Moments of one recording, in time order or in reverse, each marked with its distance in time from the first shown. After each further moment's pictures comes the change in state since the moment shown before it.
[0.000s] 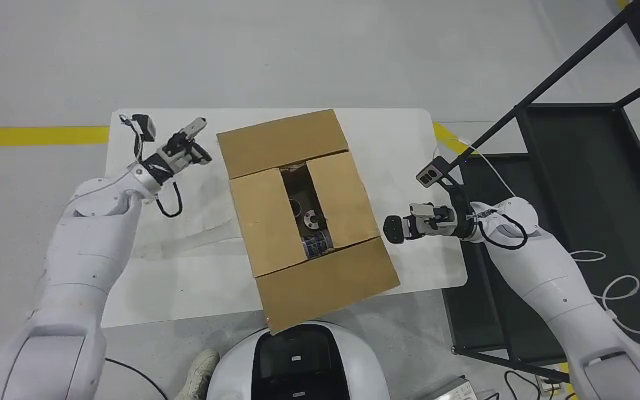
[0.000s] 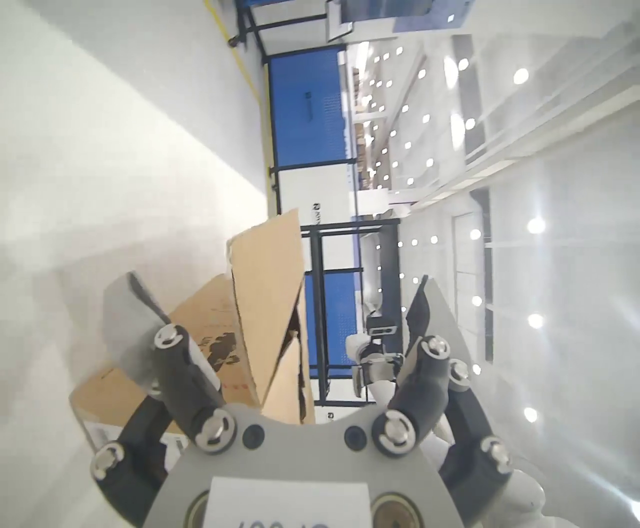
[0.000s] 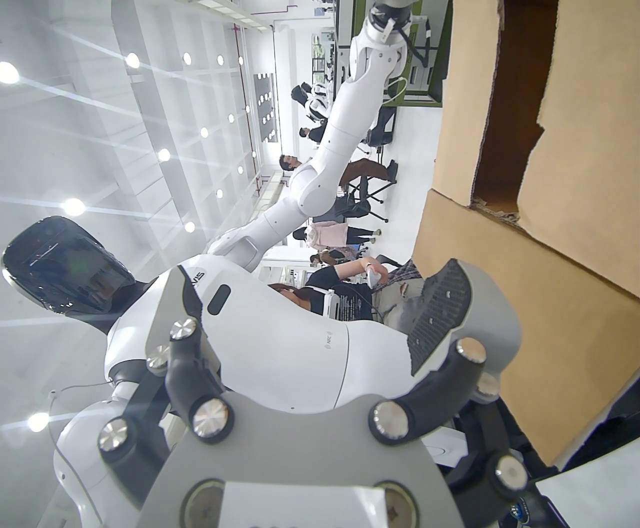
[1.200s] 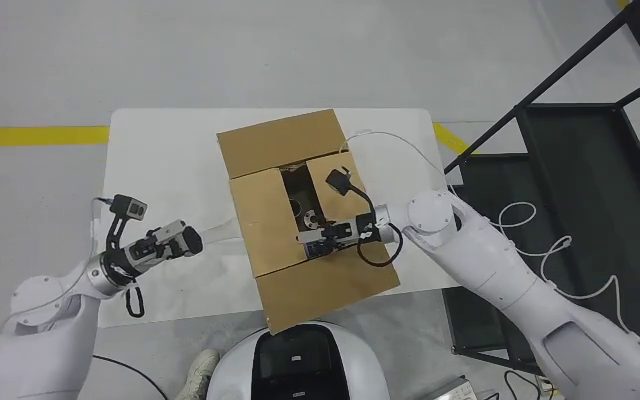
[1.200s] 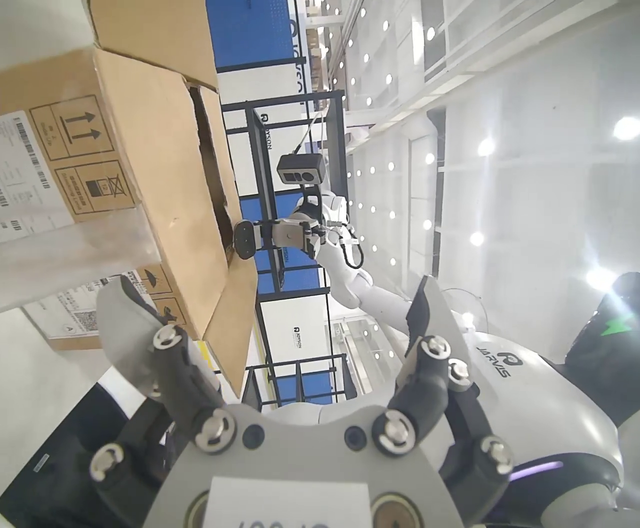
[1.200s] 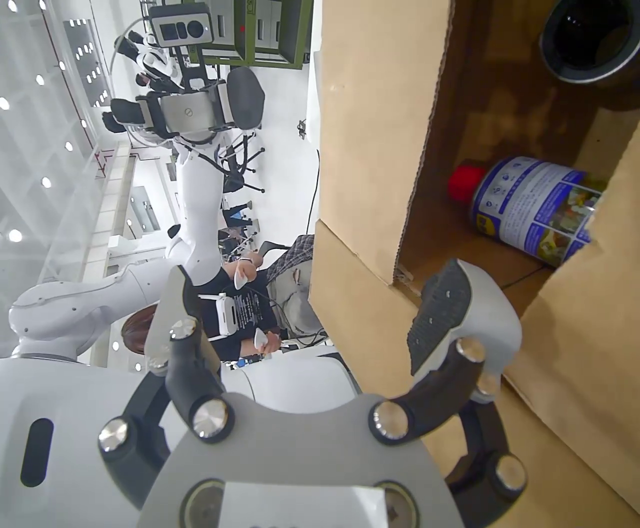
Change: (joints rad) left arm 0.758 0.143 -0.396 -0.851 -0.120 0.183 -0.288; right arm 0.212 -0.124 -0.358 -0.224 -0.614 0.246 -0.476
